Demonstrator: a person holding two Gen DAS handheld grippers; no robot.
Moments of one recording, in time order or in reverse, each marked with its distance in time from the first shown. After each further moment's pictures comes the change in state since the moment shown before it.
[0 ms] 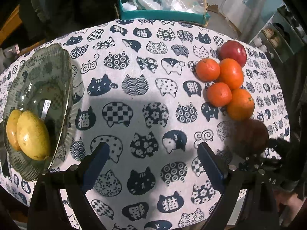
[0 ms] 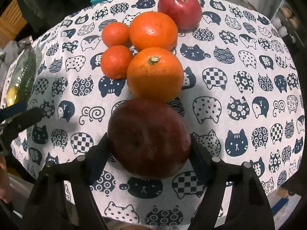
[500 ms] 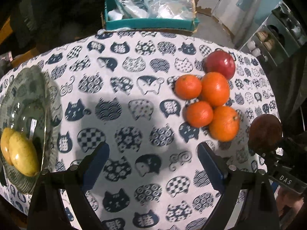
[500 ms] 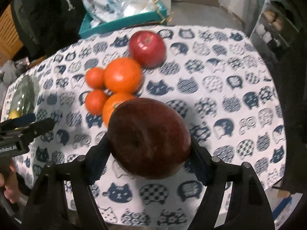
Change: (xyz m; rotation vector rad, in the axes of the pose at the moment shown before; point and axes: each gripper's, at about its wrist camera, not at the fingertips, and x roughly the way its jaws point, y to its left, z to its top) left arm 0.003 -0.035 0.031 0.018 -0.032 -0.039; right arm -0.056 -0.052 0.015 0.056 -0.165 -0.058
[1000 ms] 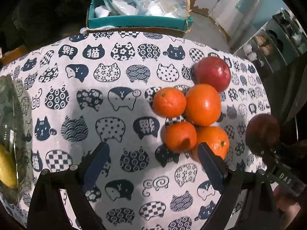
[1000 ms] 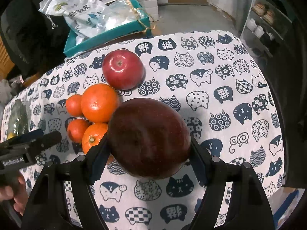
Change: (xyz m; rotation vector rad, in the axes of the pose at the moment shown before) left arm 0.033 -0.023 0.032 -0.043 0.026 -0.073; right arm 0.016 -0.028 0.030 0.085 -0.037 -0.001
